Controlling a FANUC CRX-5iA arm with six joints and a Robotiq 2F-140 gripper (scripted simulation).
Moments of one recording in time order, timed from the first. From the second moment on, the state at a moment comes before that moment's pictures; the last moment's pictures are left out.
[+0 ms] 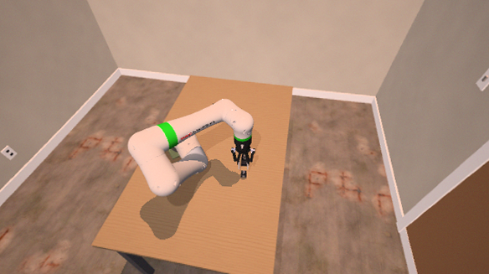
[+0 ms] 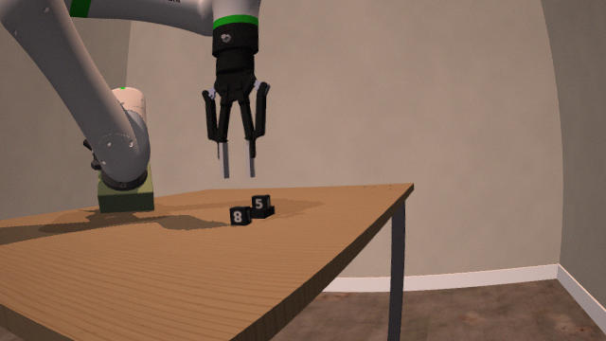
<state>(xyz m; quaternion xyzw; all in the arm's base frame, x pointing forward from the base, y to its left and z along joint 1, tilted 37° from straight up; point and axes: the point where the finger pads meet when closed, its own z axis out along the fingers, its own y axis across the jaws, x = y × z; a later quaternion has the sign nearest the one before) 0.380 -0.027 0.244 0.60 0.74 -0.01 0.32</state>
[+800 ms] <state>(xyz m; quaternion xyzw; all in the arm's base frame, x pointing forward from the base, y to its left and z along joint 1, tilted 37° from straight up) 0.395 -0.040 0.218 0.60 0.74 -0.01 0.32</state>
